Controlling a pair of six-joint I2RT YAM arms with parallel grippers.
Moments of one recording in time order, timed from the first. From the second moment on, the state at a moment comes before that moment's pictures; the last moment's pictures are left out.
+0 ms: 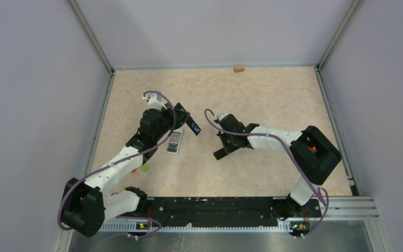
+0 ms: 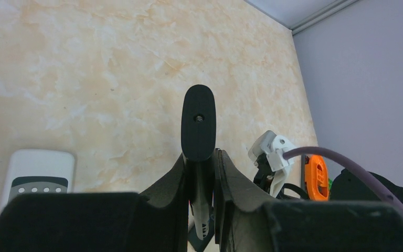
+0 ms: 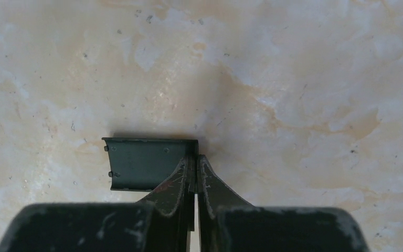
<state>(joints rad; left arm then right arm) -0.44 1.12 0.63 0.26 0.03 -0.77 0.79 1.68 0.95 -0.31 0.06 0.23</state>
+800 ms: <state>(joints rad) -0.44 1.12 0.59 0.25 0.11 -0.79 0.64 1.47 0.78 -0.27 0.15 1.08</state>
